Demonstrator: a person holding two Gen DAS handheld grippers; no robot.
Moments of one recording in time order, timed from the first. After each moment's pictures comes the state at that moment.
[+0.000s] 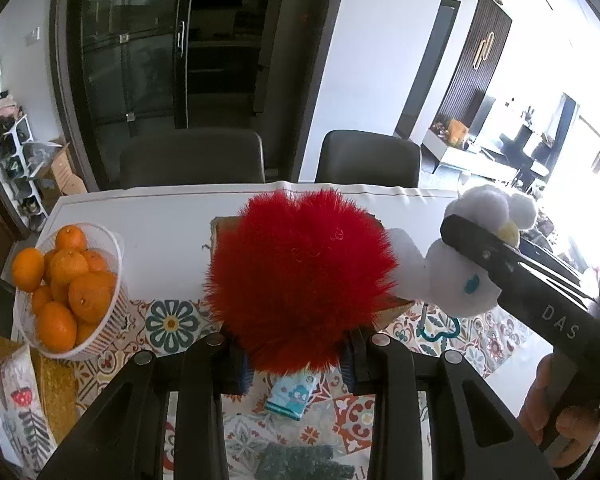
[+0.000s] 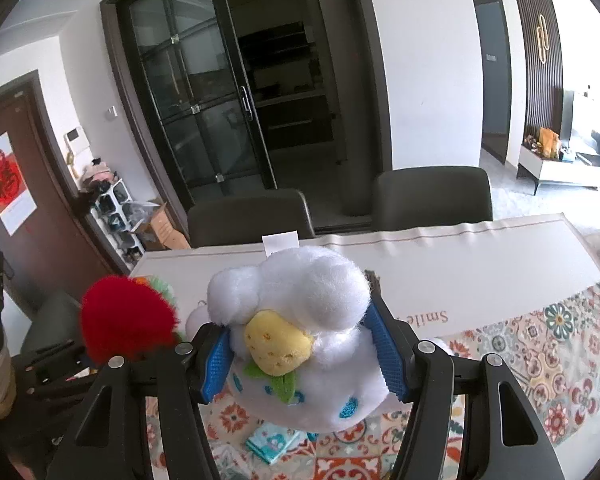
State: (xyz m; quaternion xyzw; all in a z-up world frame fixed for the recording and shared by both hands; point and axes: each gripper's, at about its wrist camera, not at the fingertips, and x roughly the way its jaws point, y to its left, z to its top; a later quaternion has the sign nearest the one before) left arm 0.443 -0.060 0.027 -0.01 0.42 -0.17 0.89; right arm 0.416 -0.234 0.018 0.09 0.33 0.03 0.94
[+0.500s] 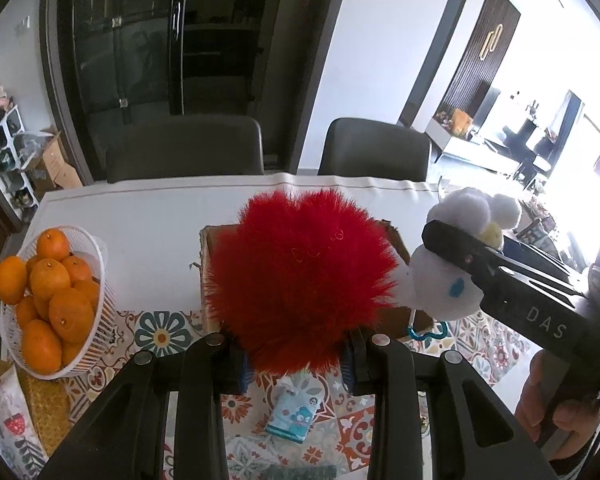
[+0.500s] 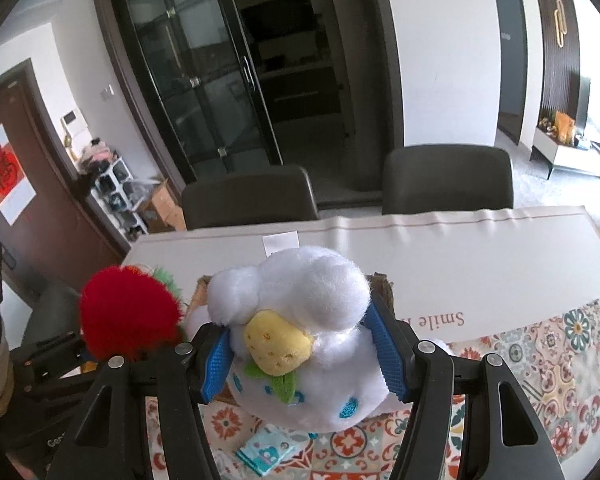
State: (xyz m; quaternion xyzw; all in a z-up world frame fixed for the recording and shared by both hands) left arm 0.495 -0.072 0.009 -0.02 0.45 -0.18 0.88; right arm 0.479 -0.241 -0.012 0.09 0.38 0.05 0.92
